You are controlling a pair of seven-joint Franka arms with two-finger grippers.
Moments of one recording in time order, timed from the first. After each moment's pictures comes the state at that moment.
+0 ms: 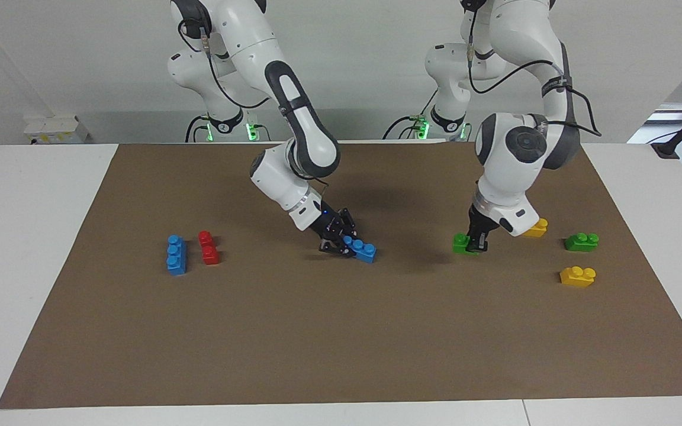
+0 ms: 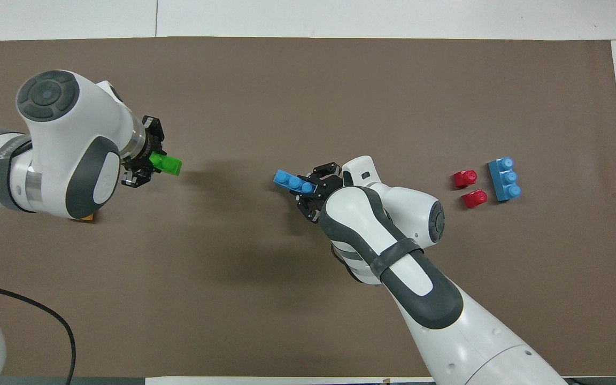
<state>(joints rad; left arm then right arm) -0.08 0.24 -0.13 -1.85 0.06 2.07 -1.45 0.61 0.43 -0.01 -1.99 1.57 2.74 -1.90</state>
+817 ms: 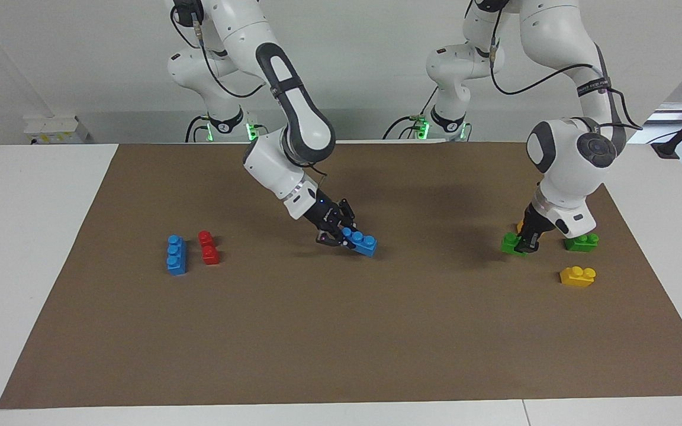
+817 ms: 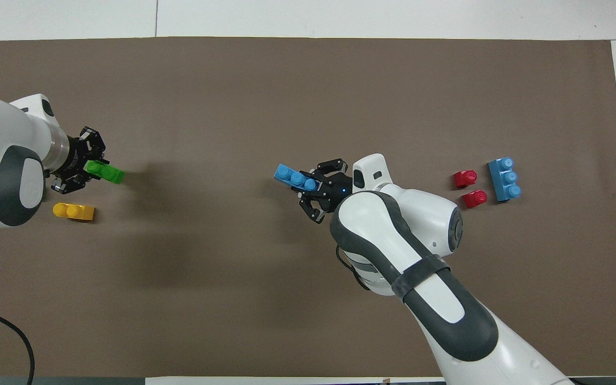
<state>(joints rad) 0.11 0.21 -0.13 -1.96 0.05 2.19 -1.09 0.61 0.29 -0.01 -2.07 1.57 2.74 -1.87</state>
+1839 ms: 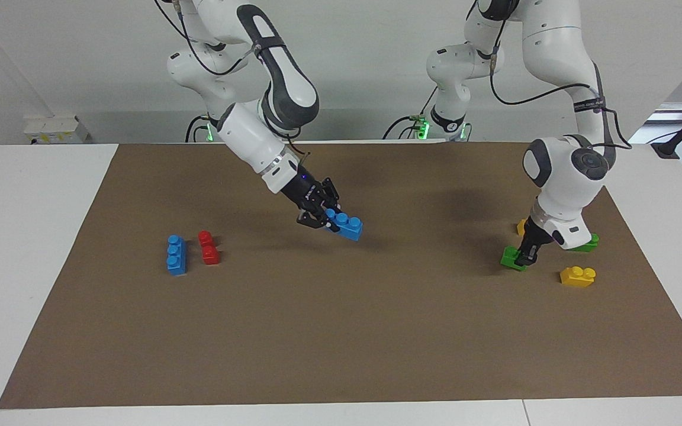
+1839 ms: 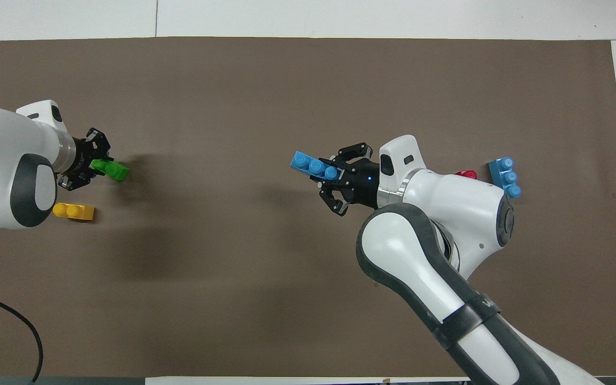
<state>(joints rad) 0.14 0.28 -0.13 -1.99 0.05 2.35 -0.99 0.53 0.15 -0.02 -2.08 1.14 2.67 -1.55</state>
